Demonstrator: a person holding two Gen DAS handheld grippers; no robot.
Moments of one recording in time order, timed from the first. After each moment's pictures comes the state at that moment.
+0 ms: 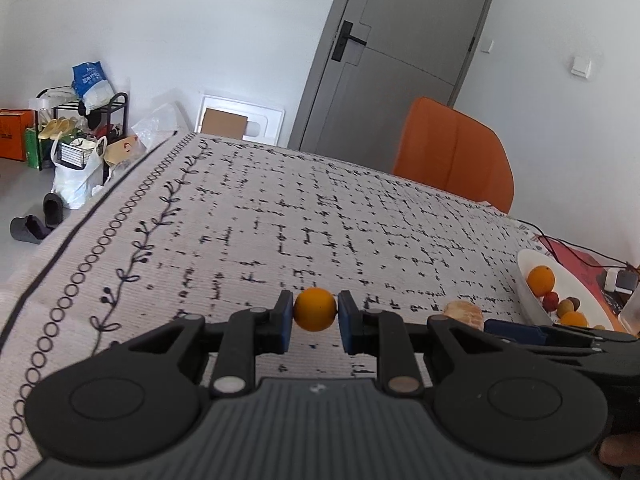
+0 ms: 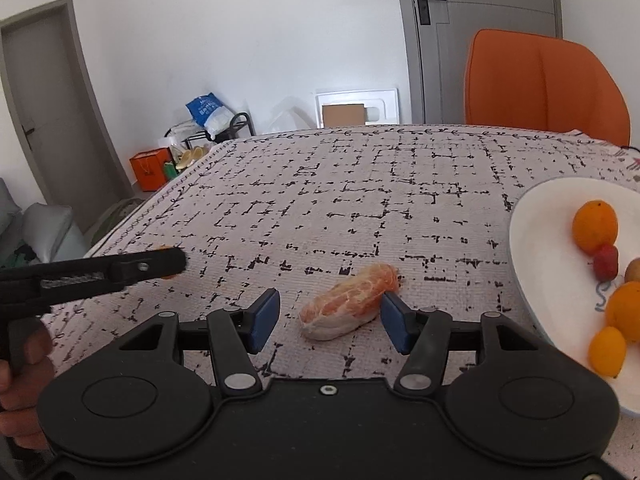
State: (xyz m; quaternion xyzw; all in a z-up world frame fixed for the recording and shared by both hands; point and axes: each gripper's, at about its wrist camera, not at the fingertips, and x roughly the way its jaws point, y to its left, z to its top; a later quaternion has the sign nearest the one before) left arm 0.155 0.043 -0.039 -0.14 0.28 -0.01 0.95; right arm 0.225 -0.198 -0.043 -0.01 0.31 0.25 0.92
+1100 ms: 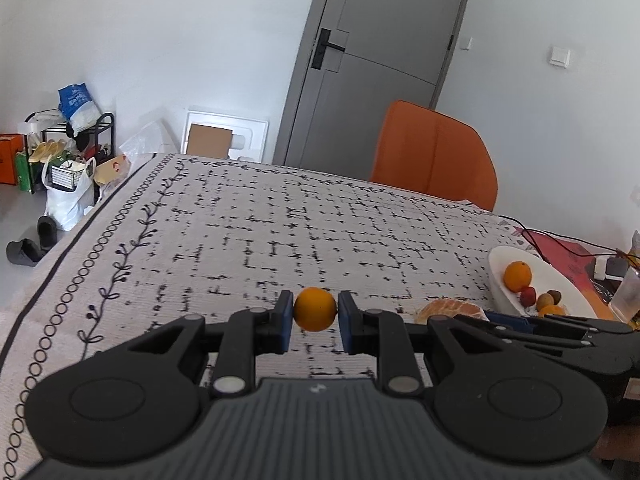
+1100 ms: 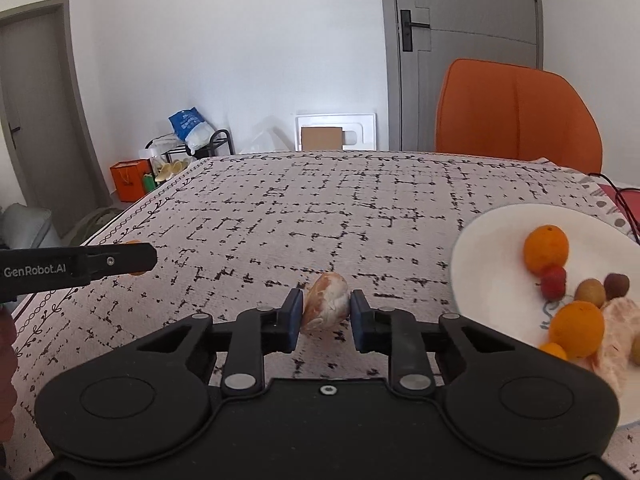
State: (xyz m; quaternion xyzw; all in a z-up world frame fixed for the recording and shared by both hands) left arm 0.147 0.014 -0.021 -0.11 0.27 -0.03 0.96; right arm 0.217 -0.224 -0.033 -0.03 0.27 0.22 0.94
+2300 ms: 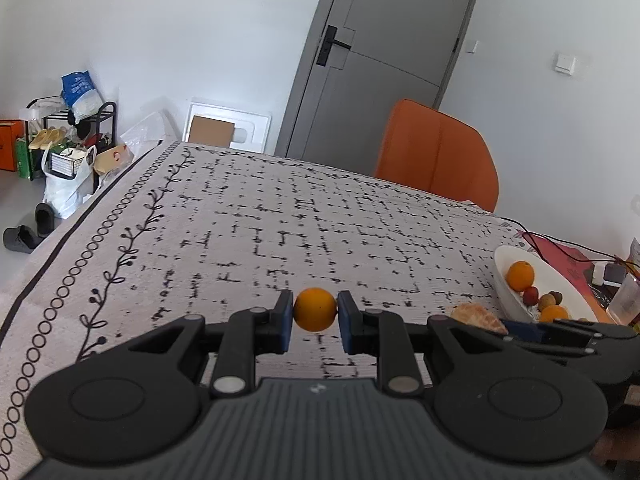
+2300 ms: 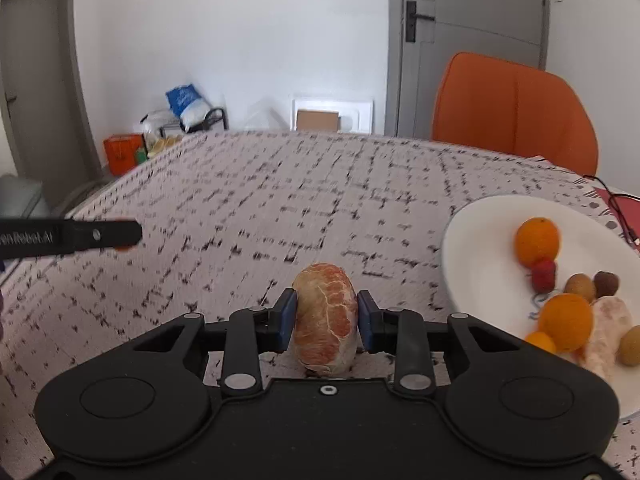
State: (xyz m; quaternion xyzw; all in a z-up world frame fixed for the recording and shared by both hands) left arm 0.145 0.025 -0.030 -0.13 0.27 -0.03 0.95; right arm 0.211 -0.223 -0.038 -0.06 0.28 0.21 0.94
